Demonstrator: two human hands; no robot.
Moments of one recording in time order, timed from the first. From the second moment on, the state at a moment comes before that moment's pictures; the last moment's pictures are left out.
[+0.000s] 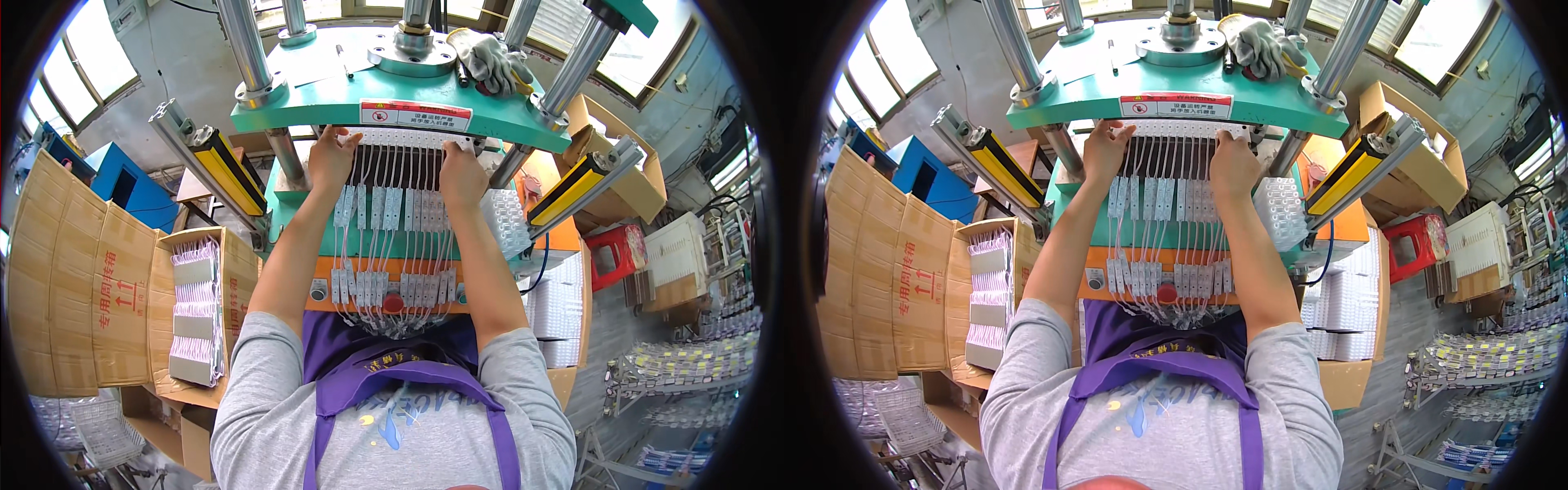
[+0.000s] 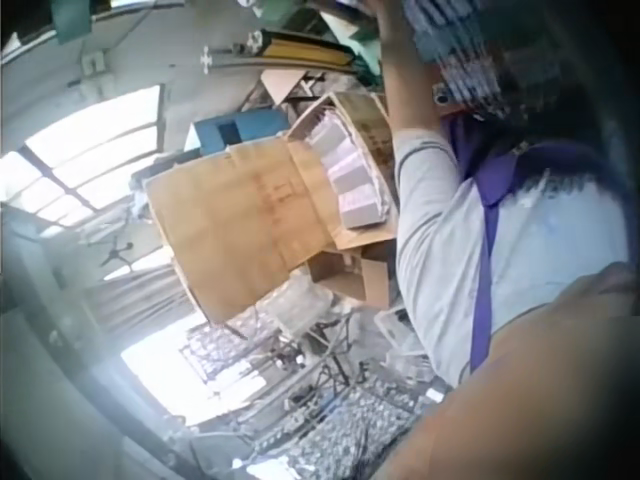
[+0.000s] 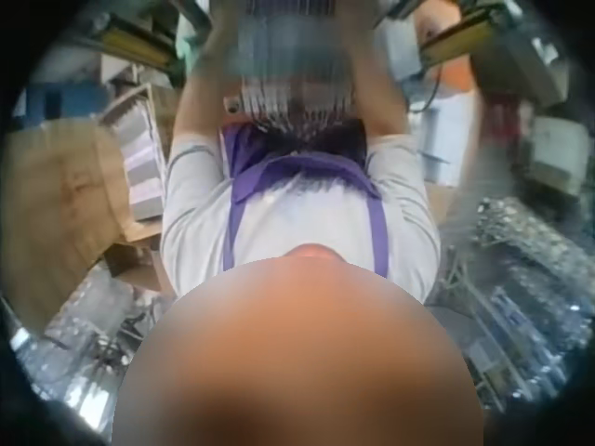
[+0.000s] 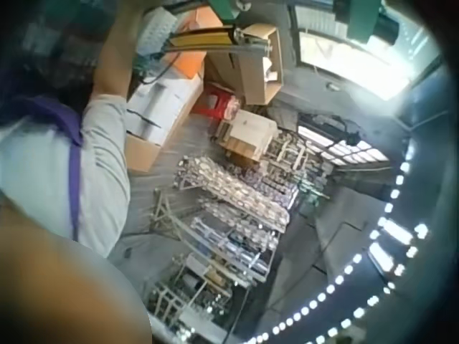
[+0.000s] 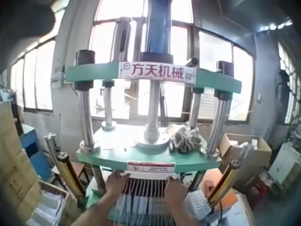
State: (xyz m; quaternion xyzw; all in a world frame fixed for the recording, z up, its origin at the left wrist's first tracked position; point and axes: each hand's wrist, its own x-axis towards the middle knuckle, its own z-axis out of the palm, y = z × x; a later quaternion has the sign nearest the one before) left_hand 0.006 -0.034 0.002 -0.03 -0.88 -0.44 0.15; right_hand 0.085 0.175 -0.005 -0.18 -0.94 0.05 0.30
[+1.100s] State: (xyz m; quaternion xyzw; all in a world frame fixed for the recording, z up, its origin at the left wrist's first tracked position) left_hand 0.025 -0.032 -0.023 -0.18 -0.84 -0.45 0.26; right_hand 0.188 0.229 -0.002 -0.09 -0.94 0.14 0.29
